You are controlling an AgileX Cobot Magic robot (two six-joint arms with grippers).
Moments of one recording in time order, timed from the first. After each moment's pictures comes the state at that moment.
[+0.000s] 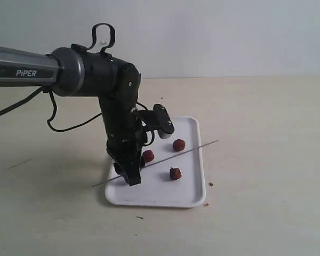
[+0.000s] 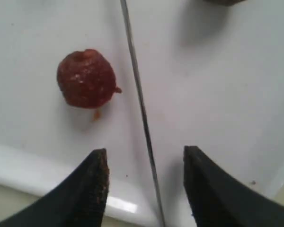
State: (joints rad) left arm -0.66 2.22 -1.59 -0.02 0.99 0.67; right arm -0.01 0.00 -0.01 0.15 0.27 -0.03
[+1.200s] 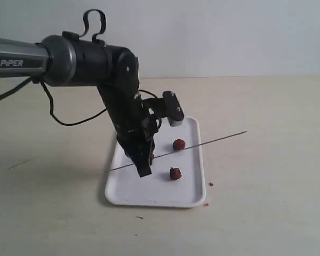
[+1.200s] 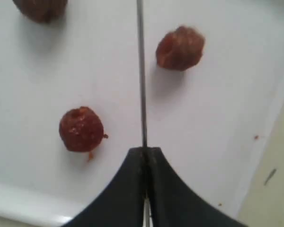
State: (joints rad) left arm -0.67 2.15 -1.59 -0.17 0.94 0.81; right arm -0.01 0.00 -0.01 0.15 0.27 -0.03
